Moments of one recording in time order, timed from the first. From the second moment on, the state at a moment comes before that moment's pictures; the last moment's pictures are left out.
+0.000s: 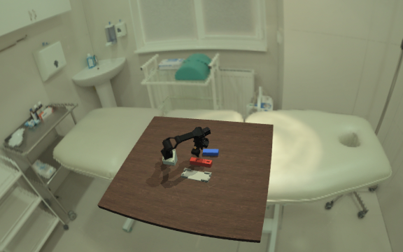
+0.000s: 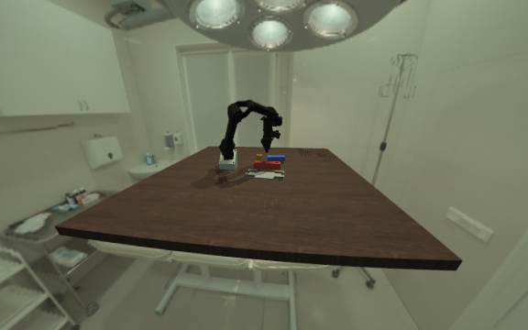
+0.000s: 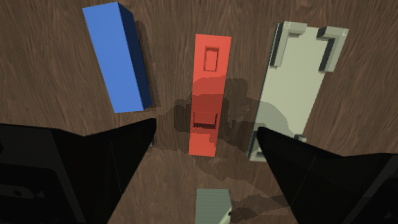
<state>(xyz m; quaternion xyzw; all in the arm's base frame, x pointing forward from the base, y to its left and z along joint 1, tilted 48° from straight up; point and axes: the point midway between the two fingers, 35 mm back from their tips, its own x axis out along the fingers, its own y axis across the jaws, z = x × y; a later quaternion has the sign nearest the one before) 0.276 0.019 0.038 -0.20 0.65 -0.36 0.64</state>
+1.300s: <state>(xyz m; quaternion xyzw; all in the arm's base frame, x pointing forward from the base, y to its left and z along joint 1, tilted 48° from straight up) 0.266 -0.058 -0.030 -0.20 0.64 -0.36 0.64</state>
